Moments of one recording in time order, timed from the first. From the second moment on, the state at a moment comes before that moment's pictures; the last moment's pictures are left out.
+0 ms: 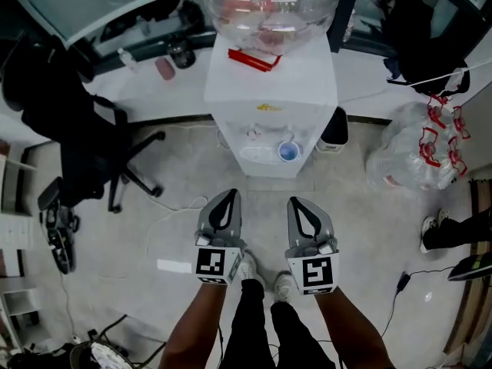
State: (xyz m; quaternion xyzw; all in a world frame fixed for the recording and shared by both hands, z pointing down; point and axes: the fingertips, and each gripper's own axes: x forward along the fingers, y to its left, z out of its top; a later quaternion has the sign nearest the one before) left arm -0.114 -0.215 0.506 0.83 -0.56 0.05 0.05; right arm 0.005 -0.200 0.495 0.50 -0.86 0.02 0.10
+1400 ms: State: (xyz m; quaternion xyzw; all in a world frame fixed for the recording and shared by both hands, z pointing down) left arm -0.078 -0.115 0.342 0.83 -0.55 0.01 0.05; right arm 0.035 -0.119 0.297 0.46 -0.88 -0.06 0.06
